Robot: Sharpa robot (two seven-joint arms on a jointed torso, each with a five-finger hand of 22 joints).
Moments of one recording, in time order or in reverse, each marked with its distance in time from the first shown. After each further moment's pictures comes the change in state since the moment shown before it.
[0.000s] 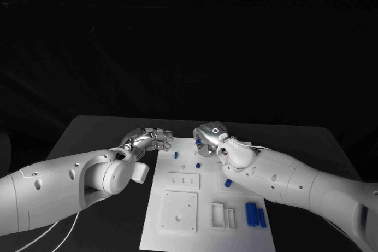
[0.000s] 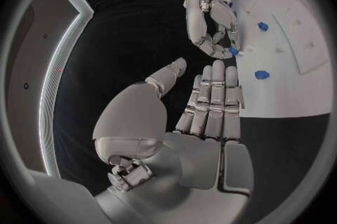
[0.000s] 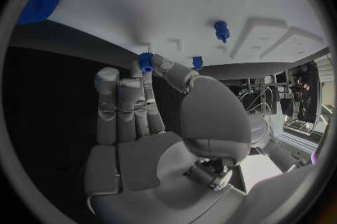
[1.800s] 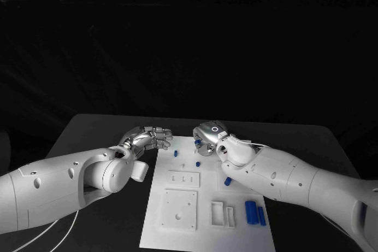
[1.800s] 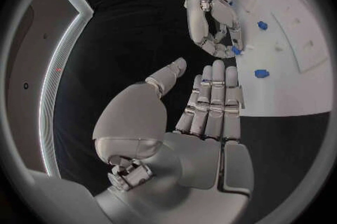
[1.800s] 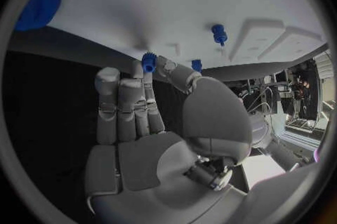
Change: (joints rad) left arm 0.000 -0.002 0.000 0.000 0.000 -0.001 0.000; left_hand 0.000 0.000 0.000 0.000 0.000 0.000 0.000 0.000 -0.002 0.000 0.000 0.000 0.001 0.000 0.000 0.000 0.001 -0.001 0.000 0.000 0.000 0.000; right arm 0.002 0.002 0.001 0.000 0.016 0.042 0.006; right_hand -0.029 -0.061 -0.017 0.034 0.000 -0.012 0.007 -0.020 0.003 0.005 -0.005 -0.015 0.145 0.000 0.000 0.000 -0.012 -0.009 0.005 -0.009 0.004 0.000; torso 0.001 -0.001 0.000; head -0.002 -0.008
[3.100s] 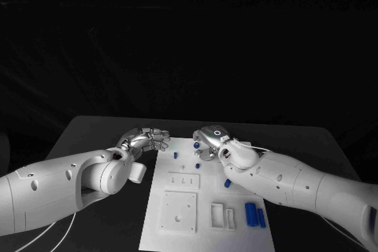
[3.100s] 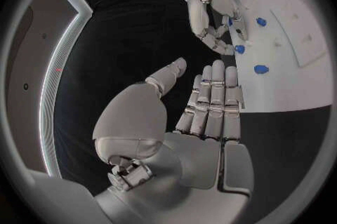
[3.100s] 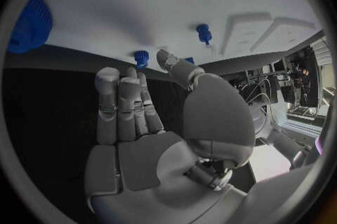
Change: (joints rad) left arm 0.000 -0.009 0.000 -0.004 0.000 -0.001 -0.001; left_hand 0.000 0.000 0.002 -0.002 0.000 0.000 0.000 0.000 -0.002 -0.007 0.001 -0.004 0.000 0.000 0.000 0.000 0.001 0.010 0.000 0.000 0.004 0.000; right arm -0.005 -0.047 0.003 0.068 0.085 -0.005 0.026; right_hand 0.010 -0.048 -0.048 0.000 0.000 -0.167 0.018 -0.105 -0.038 -0.222 0.079 -0.059 -0.056 -0.034 0.052 0.015 -0.017 -0.006 0.000 0.000 -0.008 0.000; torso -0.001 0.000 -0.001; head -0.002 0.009
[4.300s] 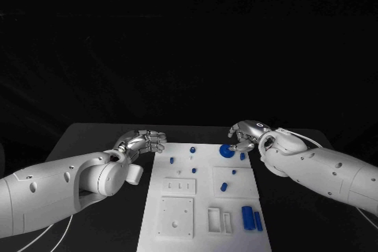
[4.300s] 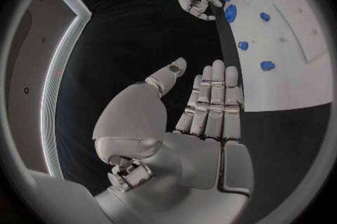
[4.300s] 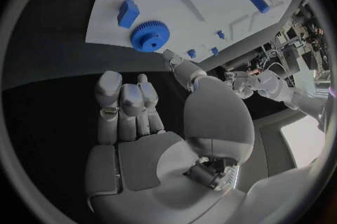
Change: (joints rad) left arm 0.002 -0.009 0.000 -0.024 0.000 0.000 0.004; left_hand 0.000 0.000 0.000 0.000 0.000 0.000 0.000 0.000 -0.001 -0.002 0.001 0.000 0.001 0.000 0.000 0.000 0.002 -0.003 0.000 0.000 0.000 0.001; right arm 0.031 -0.271 0.096 0.112 0.265 0.203 0.045; right_hand -0.054 0.023 -0.142 -0.007 0.074 0.004 0.020 -0.013 -0.013 0.118 -0.084 1.143 1.043 -0.018 -0.076 0.155 0.161 -0.015 0.016 -0.053 0.148 0.000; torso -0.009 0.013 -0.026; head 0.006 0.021
